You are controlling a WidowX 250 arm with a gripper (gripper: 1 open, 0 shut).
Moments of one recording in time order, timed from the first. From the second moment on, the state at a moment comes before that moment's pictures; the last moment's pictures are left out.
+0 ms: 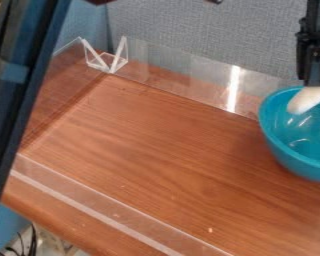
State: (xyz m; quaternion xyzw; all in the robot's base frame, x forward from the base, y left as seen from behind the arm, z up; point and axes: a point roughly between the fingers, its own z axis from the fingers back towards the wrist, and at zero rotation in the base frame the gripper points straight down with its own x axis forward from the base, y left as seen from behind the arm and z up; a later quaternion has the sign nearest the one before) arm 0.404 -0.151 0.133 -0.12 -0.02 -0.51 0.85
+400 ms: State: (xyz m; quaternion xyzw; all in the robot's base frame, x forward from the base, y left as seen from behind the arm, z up) arm 0.411 -0.153 0.123 -0.12 -0.02 -0.50 0.86
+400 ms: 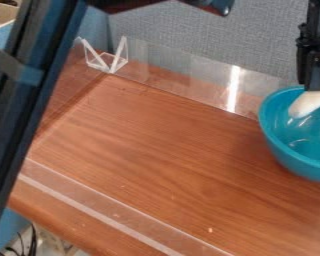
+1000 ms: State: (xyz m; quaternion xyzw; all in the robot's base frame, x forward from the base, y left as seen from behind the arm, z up) arm 0.405 -0.146 0.103 -0.13 0.00 -0.47 0.87
